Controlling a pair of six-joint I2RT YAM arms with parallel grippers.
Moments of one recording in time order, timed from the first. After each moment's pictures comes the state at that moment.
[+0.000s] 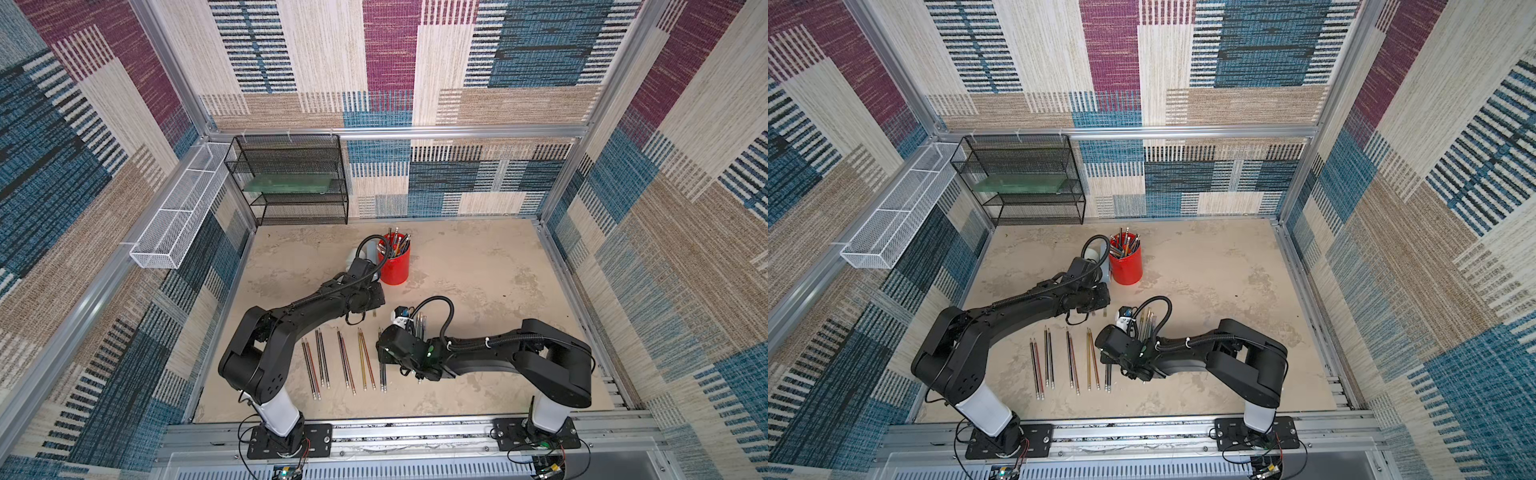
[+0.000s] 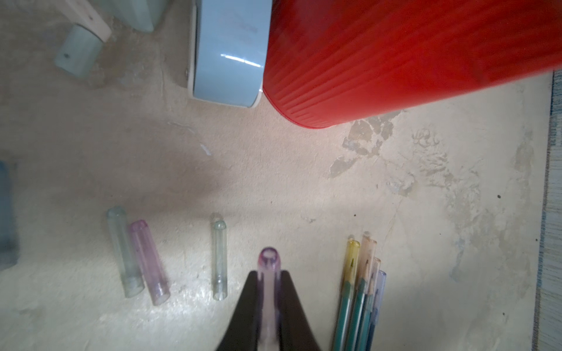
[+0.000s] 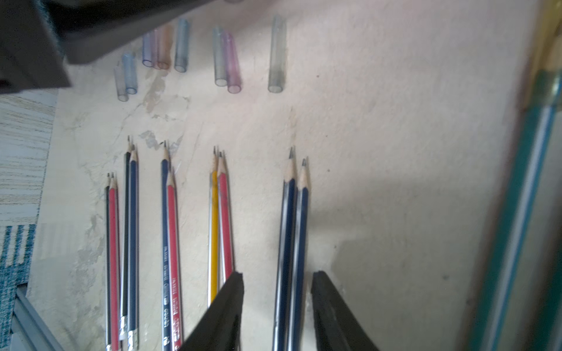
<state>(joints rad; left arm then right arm) -0.51 1.69 1.05 -0.32 0.09 -0.68 1.14 1.76 0.91 0.01 0.28 1.06</state>
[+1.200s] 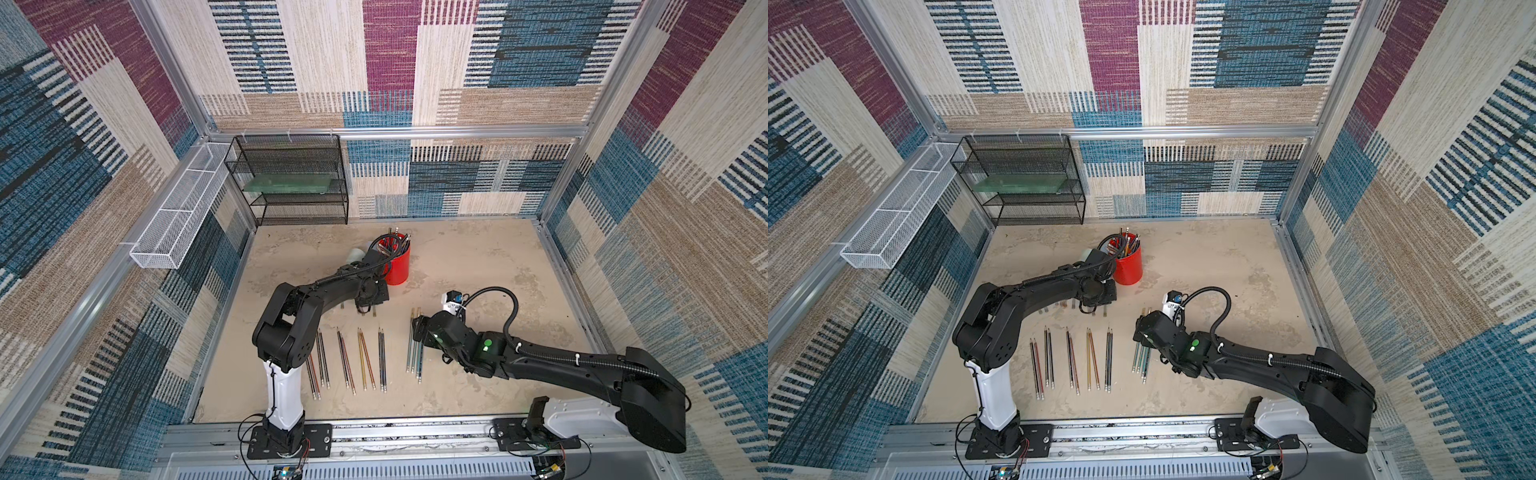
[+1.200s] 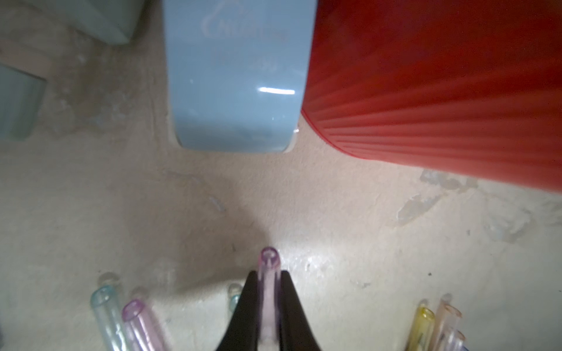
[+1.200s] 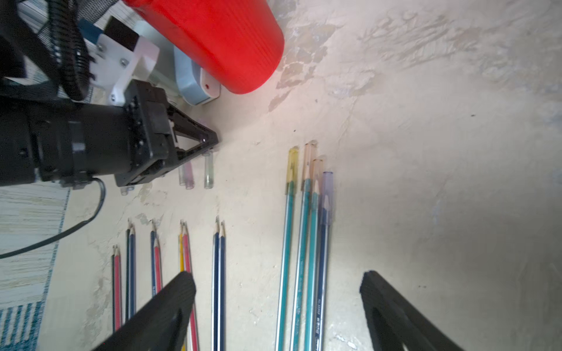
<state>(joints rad) -0.51 1.95 1.31 -0.51 0.01 -0.60 1.00 1.29 0.70 -0.21 0.40 1.05</state>
